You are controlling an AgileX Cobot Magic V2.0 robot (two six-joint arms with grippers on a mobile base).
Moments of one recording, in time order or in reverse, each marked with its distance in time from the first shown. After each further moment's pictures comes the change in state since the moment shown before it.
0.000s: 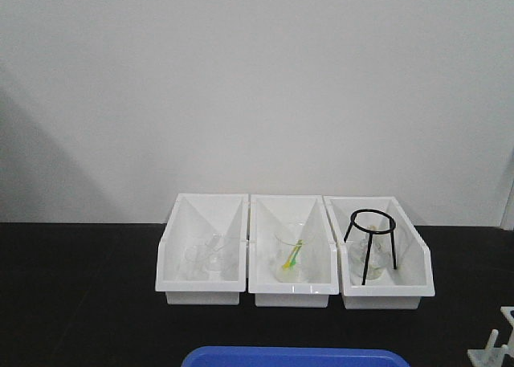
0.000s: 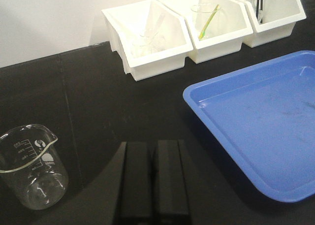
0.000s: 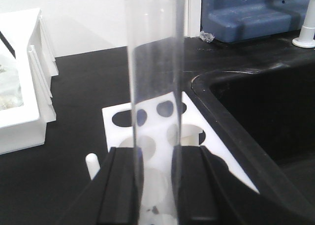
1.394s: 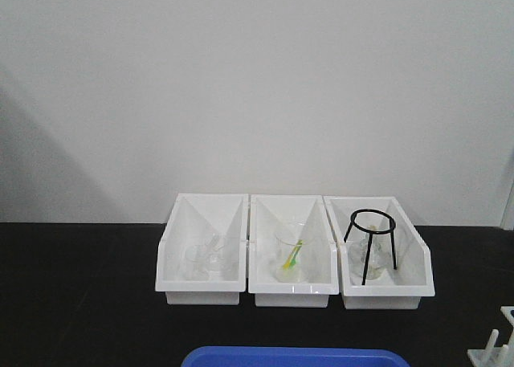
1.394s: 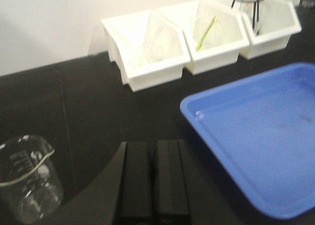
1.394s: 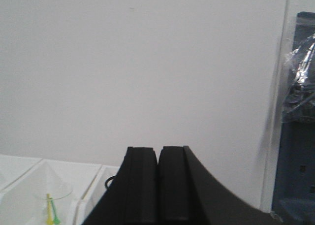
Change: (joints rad) left arm 0.000 0.000 0.000 0.000 -0.075 -0.024; right arm 0.001 -1.021 0.006 -0.692 0.453 0.537
